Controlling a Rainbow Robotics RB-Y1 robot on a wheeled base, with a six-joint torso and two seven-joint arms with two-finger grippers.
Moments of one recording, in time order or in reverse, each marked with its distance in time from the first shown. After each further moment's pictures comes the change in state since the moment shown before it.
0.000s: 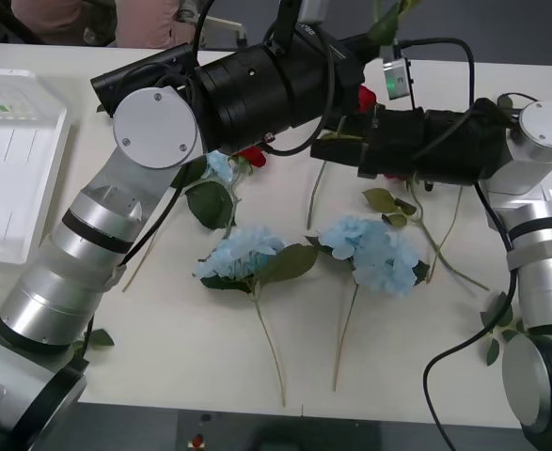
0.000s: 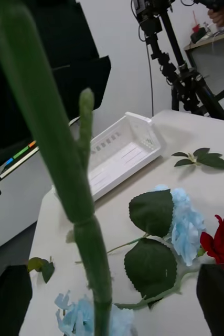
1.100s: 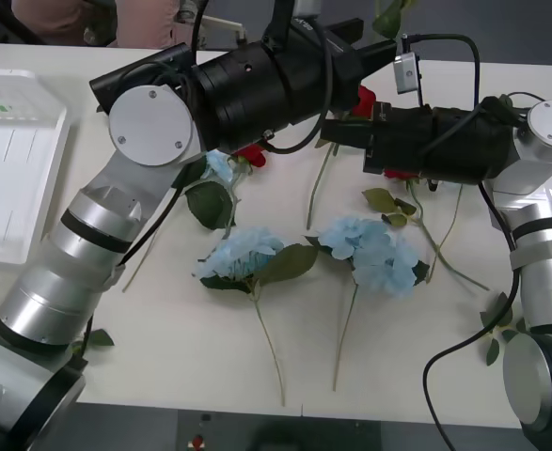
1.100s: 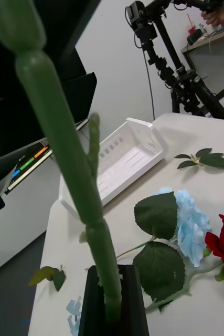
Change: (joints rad) right arm 0.000 0.000 -0.025 0.000 -0.017 0.015 -0.066; left arm 0.000 0.004 0.000 0.000 0.056 -0.015 0.000
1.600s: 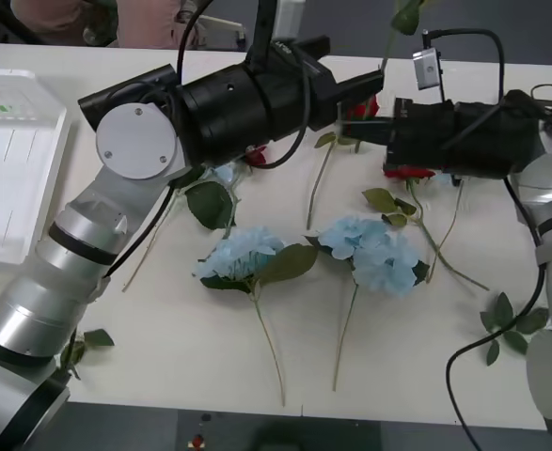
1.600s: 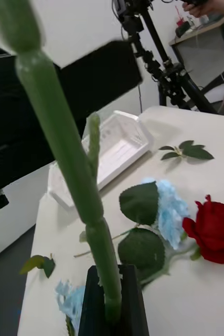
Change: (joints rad) right arm 0.000 -0.084 0.004 0.000 0.000 0.000 -0.023; left arm 0.055 0.048 -0.005 0.000 0.028 0.000 0.000
